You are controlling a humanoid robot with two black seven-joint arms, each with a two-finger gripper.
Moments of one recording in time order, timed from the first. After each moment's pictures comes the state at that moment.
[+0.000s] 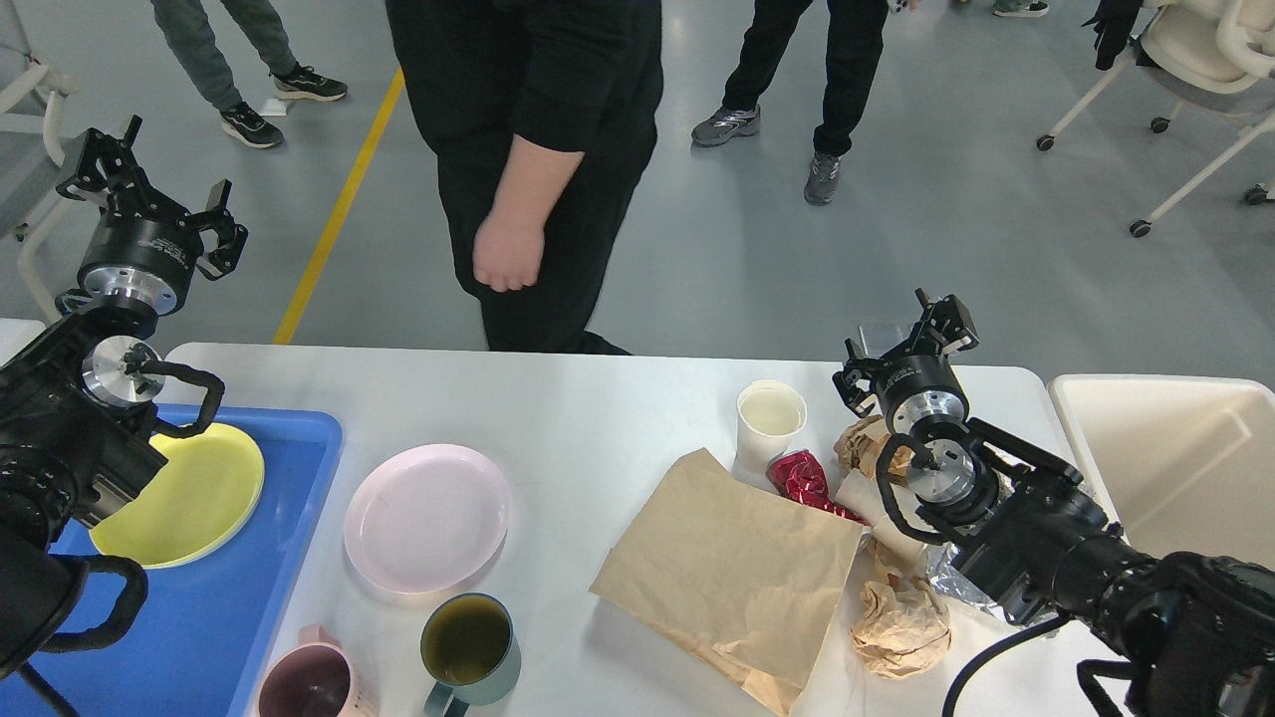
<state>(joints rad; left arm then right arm) -1.01 0.28 -0.72 -0.03 -0.09 -0.49 -0.38 0.77 -0.08 0.40 0.44 0.47 0.07 0.43</state>
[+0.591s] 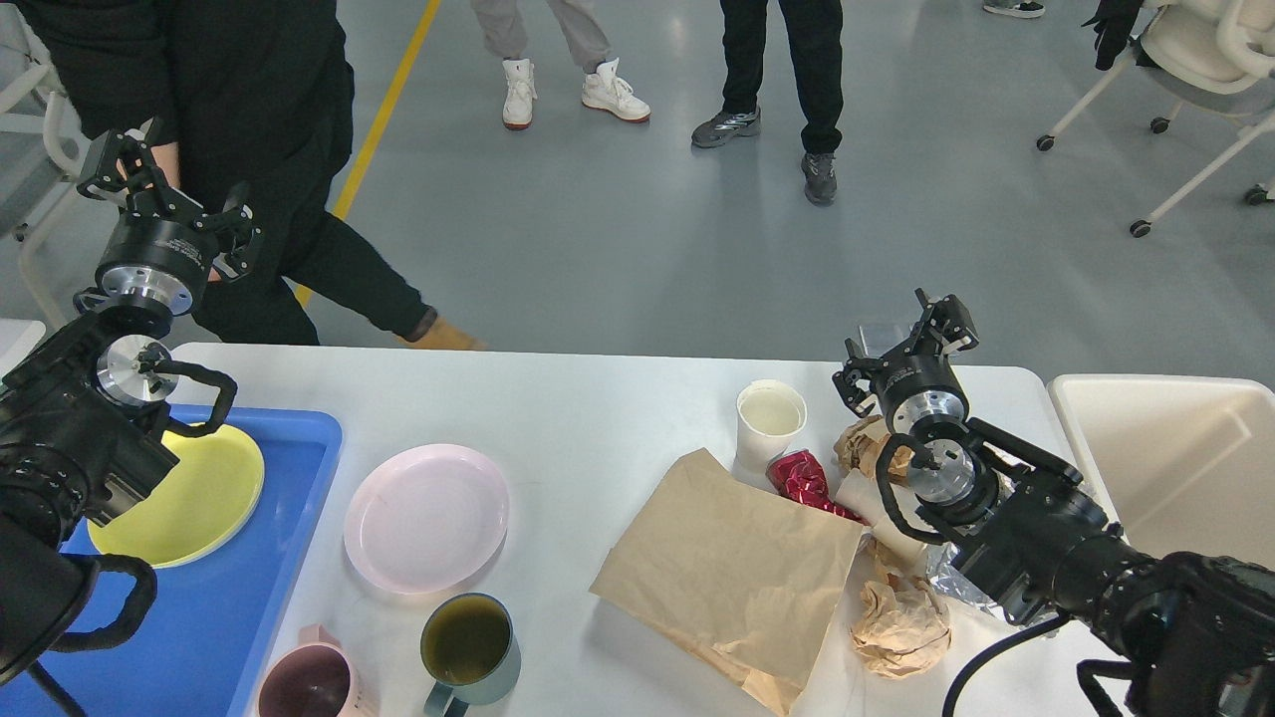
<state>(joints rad) -1.02 0.26 -0.70 -0.03 -0.09 -0.50 -0.37 0.77 -0.08 0.40 0.44 0.47 0.07 0.43</state>
